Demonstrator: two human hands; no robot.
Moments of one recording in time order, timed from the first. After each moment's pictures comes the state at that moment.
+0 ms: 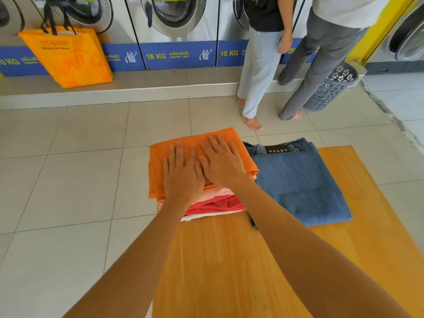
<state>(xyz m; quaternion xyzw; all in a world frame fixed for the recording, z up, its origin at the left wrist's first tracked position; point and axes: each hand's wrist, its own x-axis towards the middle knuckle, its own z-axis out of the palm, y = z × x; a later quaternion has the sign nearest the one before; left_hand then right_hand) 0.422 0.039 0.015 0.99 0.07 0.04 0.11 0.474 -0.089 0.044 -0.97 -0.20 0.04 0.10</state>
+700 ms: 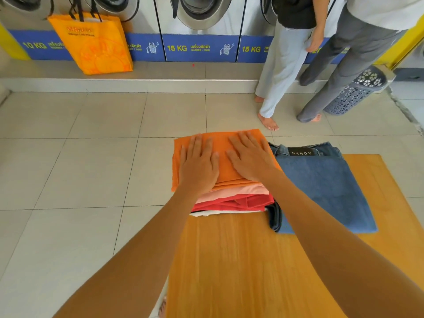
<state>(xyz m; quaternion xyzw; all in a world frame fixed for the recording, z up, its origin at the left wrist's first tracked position) 0.435 0.061 0.015 0.99 0.05 0.02 0.15 0.498 -0.101 0.027 -0.98 -0.18 0.08 0.08</state>
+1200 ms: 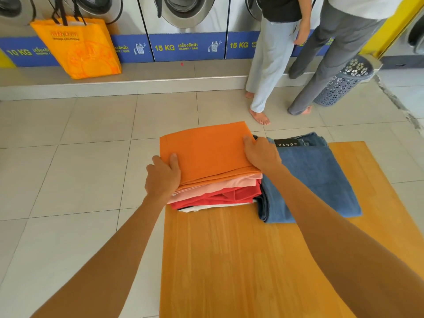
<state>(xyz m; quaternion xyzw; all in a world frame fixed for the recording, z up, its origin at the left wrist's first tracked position) 0.409 0.099 0.009 0.90 0.32 0.01 0.30 0.498 -0.143 0.043 -0.94 0.11 0.12 0.30</state>
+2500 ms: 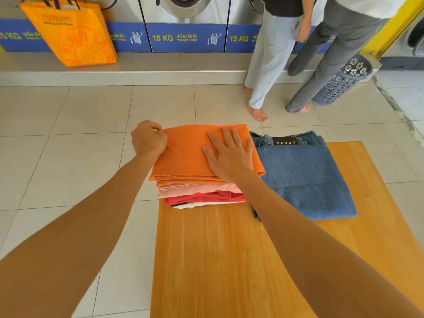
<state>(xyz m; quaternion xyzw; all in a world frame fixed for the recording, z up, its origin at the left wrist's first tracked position) 0.480 0.131 0.032 0.87 0.31 0.12 0.36 0.468 -0.086 0.019 -0.99 -0.12 0.05 0.11</state>
